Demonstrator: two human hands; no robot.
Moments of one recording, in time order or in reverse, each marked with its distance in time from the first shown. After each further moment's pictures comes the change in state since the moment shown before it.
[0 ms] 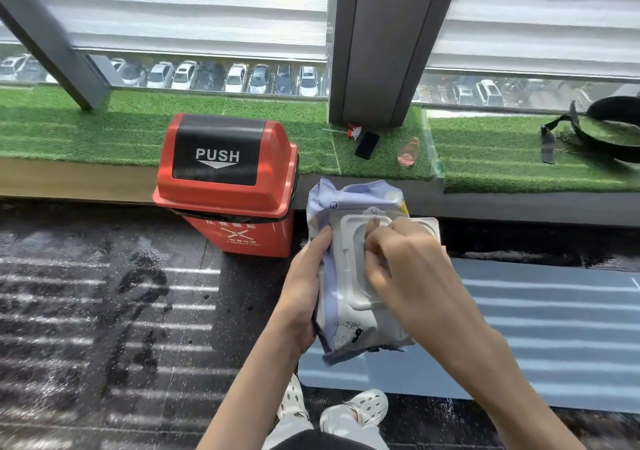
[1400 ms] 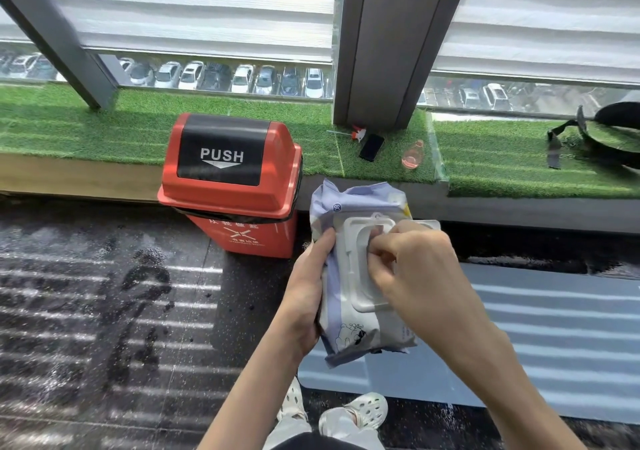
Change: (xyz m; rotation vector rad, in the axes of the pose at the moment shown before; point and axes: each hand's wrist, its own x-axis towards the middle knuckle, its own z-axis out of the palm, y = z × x) left_hand 0.000 -0.001 0.004 0.019 -0.004 0.041; right_hand 0.005 0.010 -0.003 0.024 0.019 -0.025
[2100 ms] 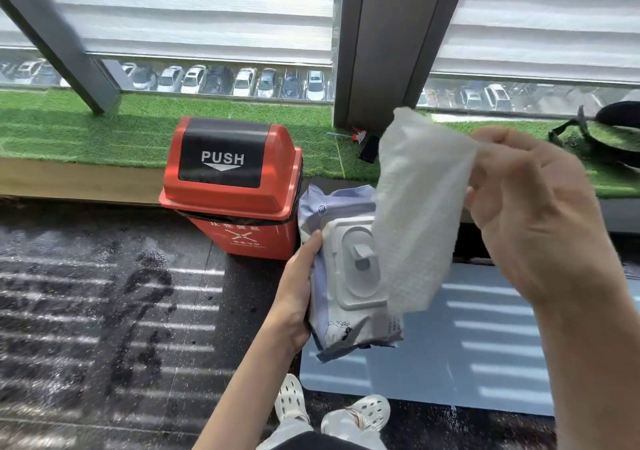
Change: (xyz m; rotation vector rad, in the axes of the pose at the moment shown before) left_hand -0.004 0.006 -0.003 -0.009 0.063 -0.018; right_hand 0.018 -0.005 -0.080 1.290 0.160 0.043
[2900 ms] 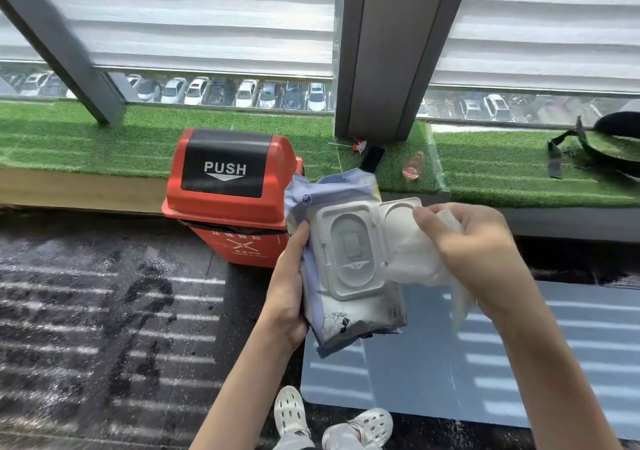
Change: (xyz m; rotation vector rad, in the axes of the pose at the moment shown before) left_hand -0.001 0.017 0.006 -0.123 -0.038 0.101; right_hand -0.001 0.059 -0.022 -0.714 0.254 0.316
